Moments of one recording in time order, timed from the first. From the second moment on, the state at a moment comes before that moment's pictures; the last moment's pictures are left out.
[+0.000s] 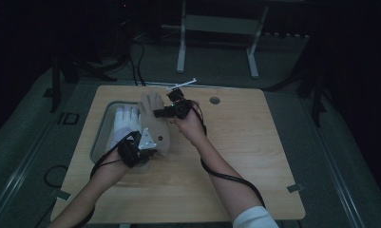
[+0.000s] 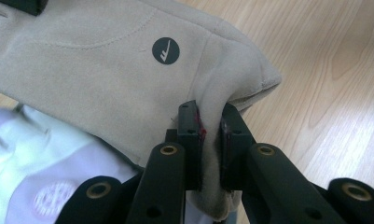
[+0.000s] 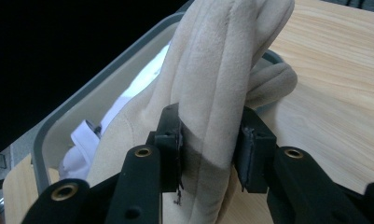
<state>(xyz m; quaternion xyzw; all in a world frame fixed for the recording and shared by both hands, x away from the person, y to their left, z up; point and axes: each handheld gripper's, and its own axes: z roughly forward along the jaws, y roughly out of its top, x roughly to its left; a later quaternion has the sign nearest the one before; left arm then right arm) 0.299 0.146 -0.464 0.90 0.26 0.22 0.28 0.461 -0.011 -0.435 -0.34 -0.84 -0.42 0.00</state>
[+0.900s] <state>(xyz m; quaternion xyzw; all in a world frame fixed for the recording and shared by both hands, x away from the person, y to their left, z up) 0.291 0.215 -0.469 0.89 0.31 0.22 0.24 0.466 0.071 -0.457 -0.31 -0.86 -0.40 0.02</state>
